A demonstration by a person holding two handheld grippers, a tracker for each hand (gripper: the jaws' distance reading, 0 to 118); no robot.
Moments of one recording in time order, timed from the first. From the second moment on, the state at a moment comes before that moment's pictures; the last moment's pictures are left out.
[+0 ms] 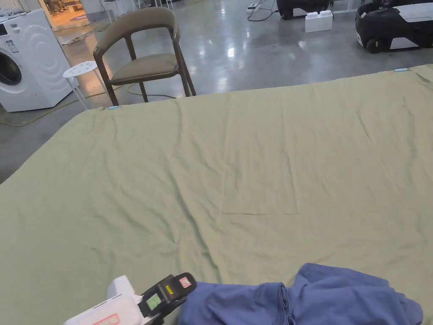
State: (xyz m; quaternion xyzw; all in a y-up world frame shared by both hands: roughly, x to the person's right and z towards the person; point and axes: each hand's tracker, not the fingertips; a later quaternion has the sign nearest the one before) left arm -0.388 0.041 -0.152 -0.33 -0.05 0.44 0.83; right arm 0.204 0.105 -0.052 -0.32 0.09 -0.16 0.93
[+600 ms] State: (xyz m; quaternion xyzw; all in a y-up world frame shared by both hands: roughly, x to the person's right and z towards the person) left arm -0.410 0.078 -0.129 -0.32 -0.03 0.41 0.85; right arm 0.212 0.120 -0.048 -0.31 0.08 -0.15 0.93
